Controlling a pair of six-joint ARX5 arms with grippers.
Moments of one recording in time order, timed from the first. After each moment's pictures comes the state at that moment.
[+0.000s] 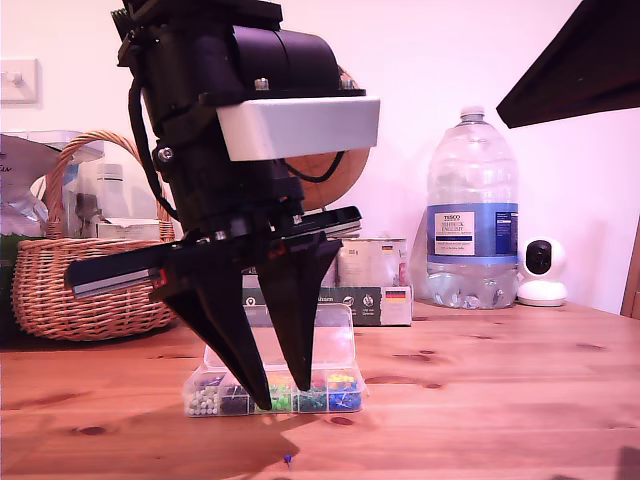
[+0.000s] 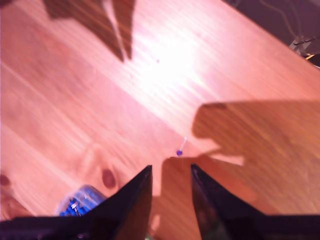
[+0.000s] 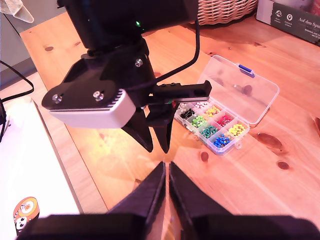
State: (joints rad) left arm -0.85 1.77 1.17 -0.75 0.21 1.61; right arm 0.59 0.65 0.51 -0.39 -0.41 -0.08
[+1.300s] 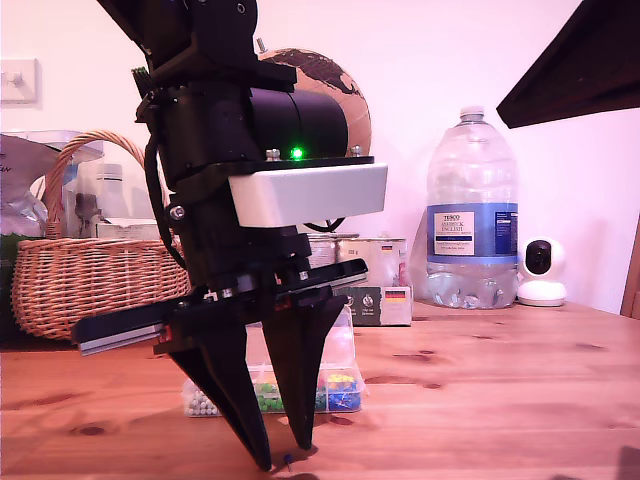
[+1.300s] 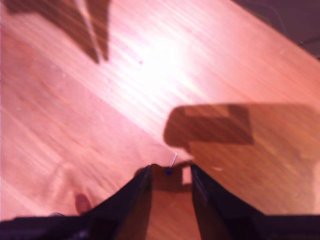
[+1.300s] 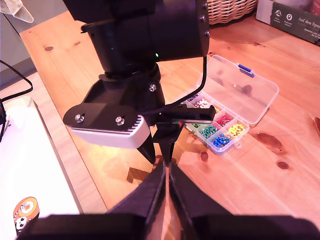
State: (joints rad) left arm -0.85 1.87 1.17 -0.72 0.23 1.63; right arm 0.59 0.65 0.51 -0.39 -0.41 -0.08
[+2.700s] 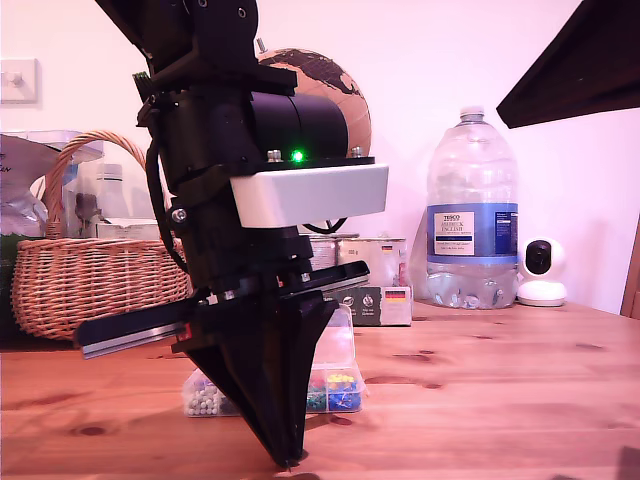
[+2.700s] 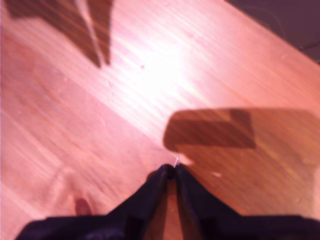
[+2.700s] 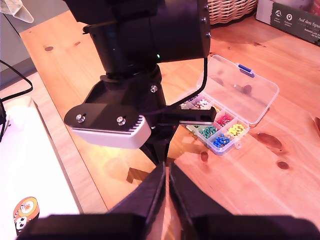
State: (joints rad) left arm -0.84 1.88 1.17 -0.72 0.24 1.63; right arm 0.59 0.65 0.51 -0.39 -0.41 -0.08
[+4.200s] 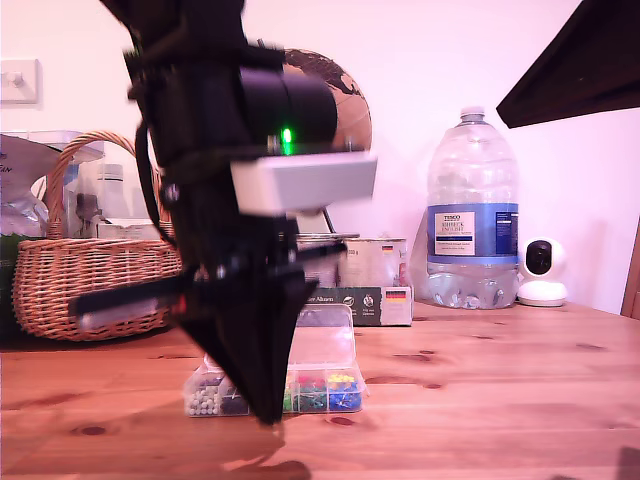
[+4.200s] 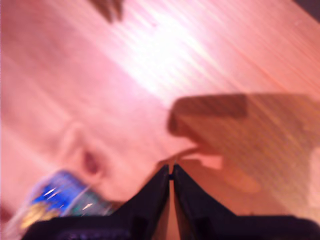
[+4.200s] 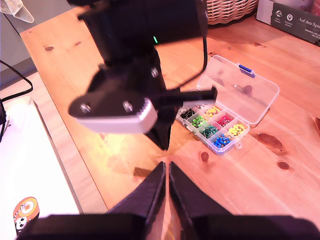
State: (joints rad) left arm -0.83 1.81 1.17 -0.73 0.15 1.57; right arm 0.59 0.65 0.51 -0.39 -0.41 -0.08
